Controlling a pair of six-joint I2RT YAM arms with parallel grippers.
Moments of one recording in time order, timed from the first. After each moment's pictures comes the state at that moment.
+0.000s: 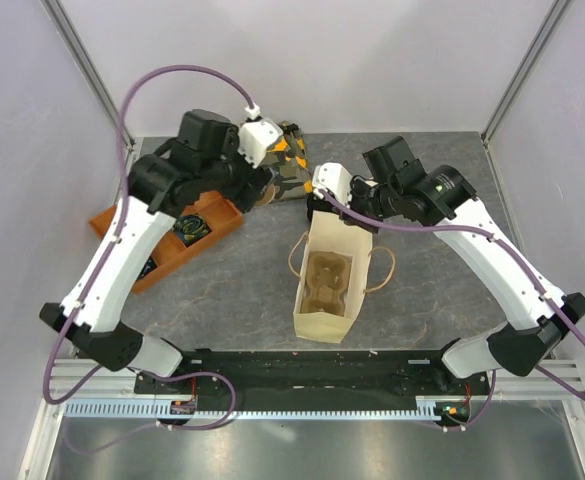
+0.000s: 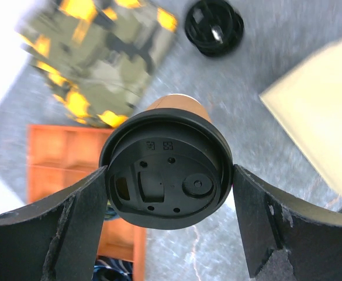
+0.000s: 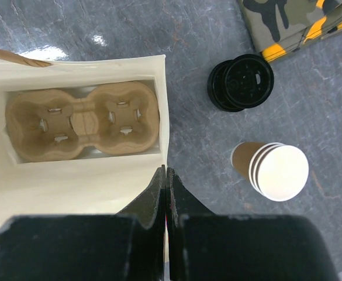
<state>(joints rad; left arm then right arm) -0.57 1.47 1.83 -1.06 0.03 0.35 0.64 1.43 1.69 -1.11 -0.27 -0.66</state>
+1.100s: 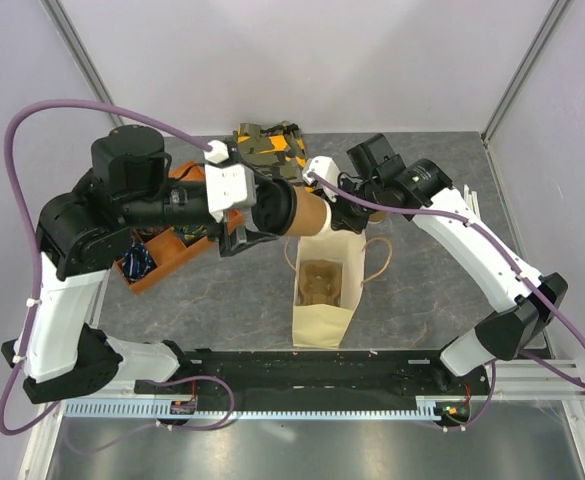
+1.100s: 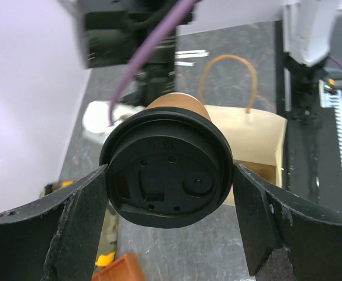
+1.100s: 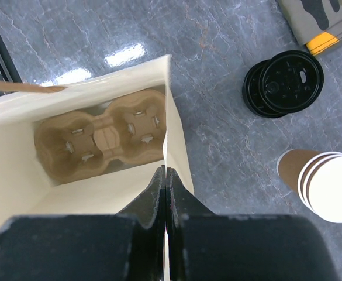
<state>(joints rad) -0.77 1.30 2.14 -1.16 0.51 0.54 0.64 1.53 1.69 -1.07 -0.34 -0.46</state>
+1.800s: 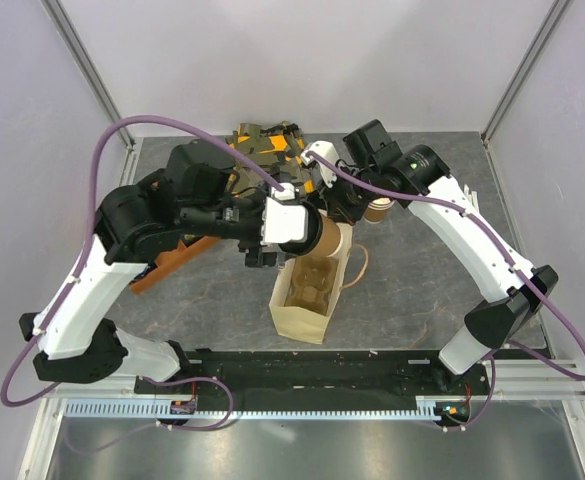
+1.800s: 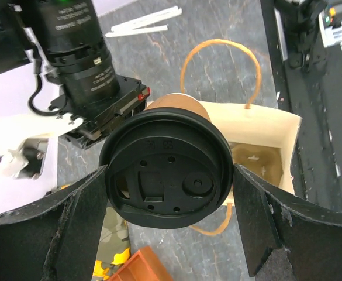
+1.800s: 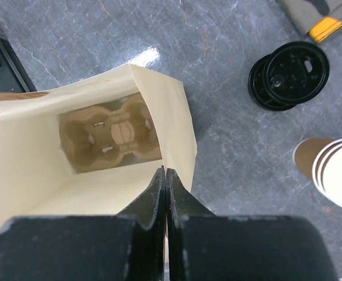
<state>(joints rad) -0.95 1.36 2.04 -1.20 0.39 0.72 0.64 1.62 1.87 -1.15 -0.33 -0.31</state>
